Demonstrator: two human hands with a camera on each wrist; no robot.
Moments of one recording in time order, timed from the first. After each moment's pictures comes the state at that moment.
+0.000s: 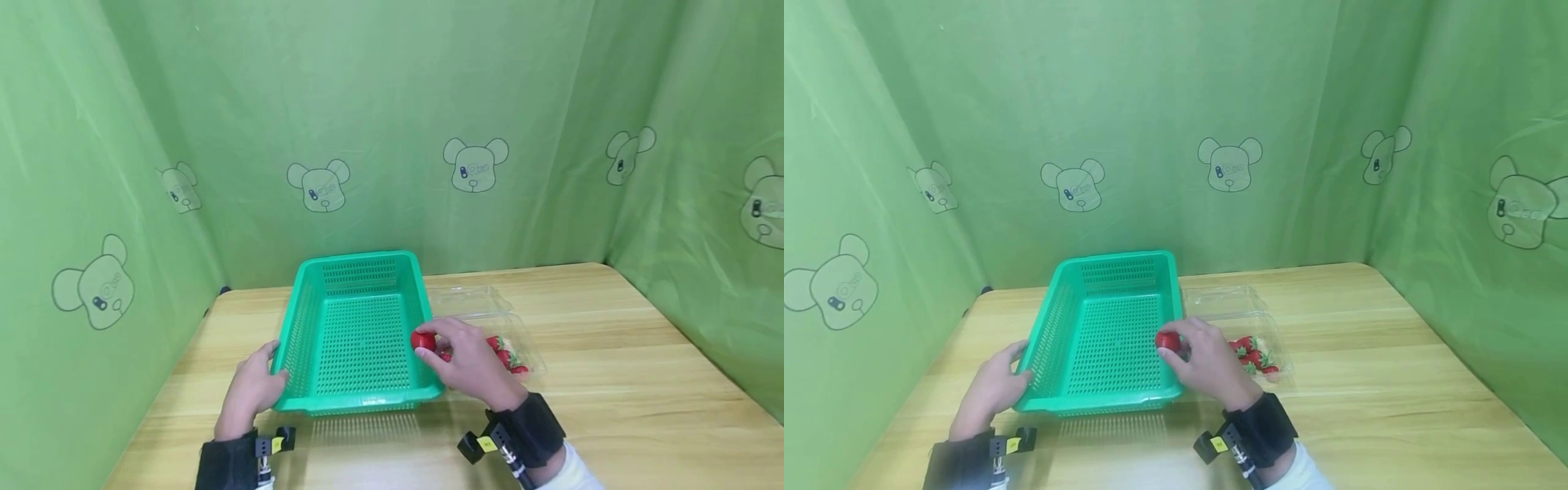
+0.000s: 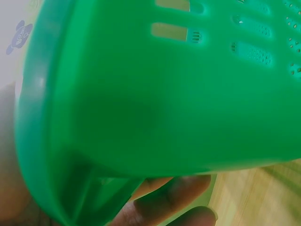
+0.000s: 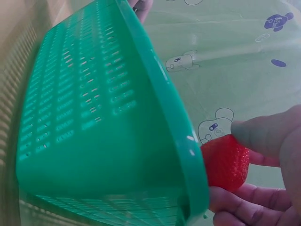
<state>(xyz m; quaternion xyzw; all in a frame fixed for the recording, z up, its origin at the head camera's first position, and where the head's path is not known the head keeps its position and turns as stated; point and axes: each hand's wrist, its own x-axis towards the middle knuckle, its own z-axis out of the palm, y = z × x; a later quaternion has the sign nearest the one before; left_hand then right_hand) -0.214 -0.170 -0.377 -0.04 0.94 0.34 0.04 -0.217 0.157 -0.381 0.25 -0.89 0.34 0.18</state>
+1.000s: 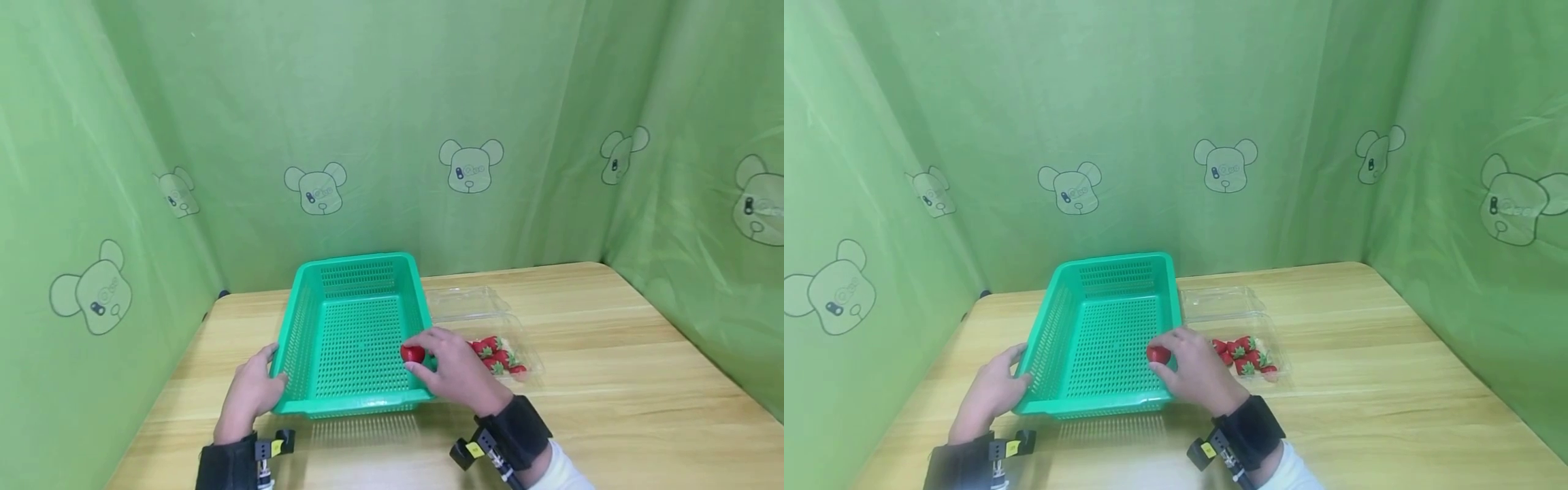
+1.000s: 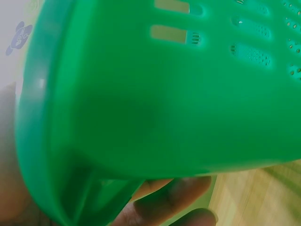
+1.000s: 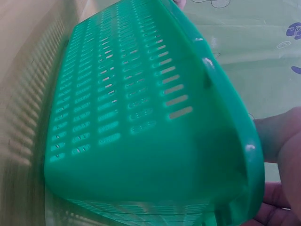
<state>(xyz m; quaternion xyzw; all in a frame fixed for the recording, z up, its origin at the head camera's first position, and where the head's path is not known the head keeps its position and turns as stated) -0.214 -0.170 -0.379 -0.03 0.94 0.33 0.03 -0.216 0.145 -0.394 0.28 -0.90 0.28 0.19</state>
